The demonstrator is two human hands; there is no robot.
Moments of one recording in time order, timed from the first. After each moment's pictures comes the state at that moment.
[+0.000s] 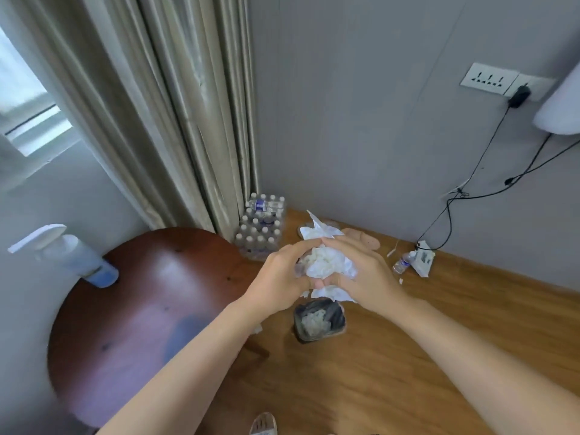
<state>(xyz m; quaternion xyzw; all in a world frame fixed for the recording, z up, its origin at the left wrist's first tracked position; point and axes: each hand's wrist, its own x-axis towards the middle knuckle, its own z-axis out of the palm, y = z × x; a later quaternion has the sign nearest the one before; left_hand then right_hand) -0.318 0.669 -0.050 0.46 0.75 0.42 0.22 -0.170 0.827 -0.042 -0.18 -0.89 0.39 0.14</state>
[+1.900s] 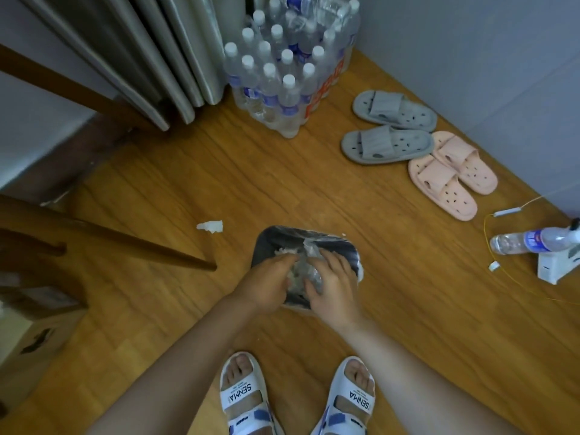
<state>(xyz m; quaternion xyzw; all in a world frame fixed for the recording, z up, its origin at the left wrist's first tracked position) -0.257 0.832 -0.704 0.23 0.85 0.24 0.40 -0.165 0.993 -0.730 -0.13 -0.94 0.31 -0.10</state>
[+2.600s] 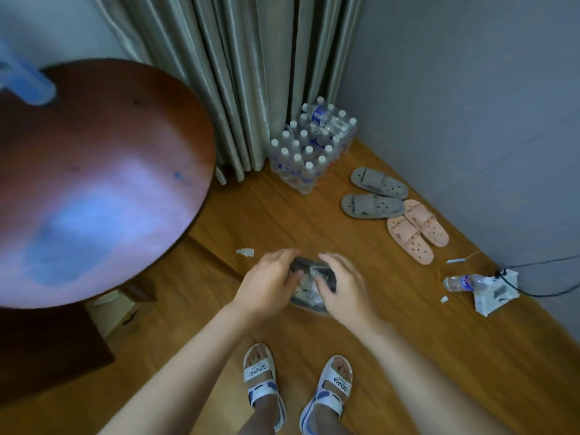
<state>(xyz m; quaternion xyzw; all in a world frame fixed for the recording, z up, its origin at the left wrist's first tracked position) -0.255 0.784 -0.366 0.24 0.91 0.28 0.20 -0.189 0.978 -0.393 -0.07 -0.92 0.38 -0.07</state>
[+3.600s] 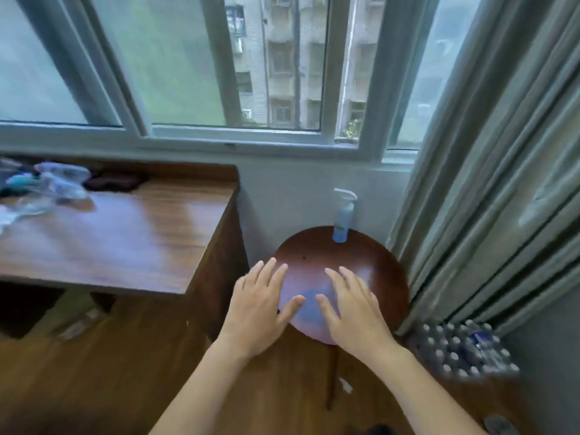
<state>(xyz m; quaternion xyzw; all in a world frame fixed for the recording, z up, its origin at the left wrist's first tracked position) -0.121 0.538 0.025 -0.18 0.98 0.08 -0.08 -0.235 0.716 0.030 0.35 -0.91 0.22 -0.07</state>
